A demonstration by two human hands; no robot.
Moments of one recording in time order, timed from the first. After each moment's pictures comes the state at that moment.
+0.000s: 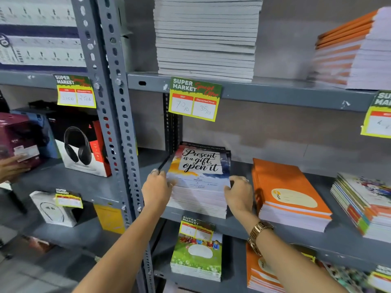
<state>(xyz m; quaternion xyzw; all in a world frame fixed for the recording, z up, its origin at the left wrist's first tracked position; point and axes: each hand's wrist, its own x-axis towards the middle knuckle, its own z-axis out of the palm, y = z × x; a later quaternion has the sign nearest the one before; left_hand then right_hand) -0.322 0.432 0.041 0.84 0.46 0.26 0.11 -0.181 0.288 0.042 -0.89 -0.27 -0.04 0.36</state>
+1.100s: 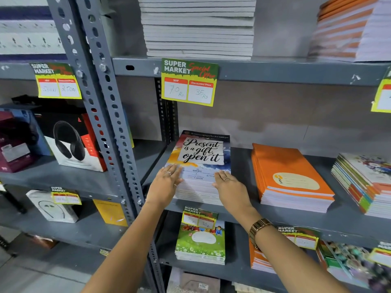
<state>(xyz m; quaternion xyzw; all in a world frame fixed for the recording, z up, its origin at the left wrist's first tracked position) -0.316 0.449 0.008 0.95 0.24 0.17 0.09 -0.183 0.292 0.006 -0.86 -0.48 -0.15 0.10</state>
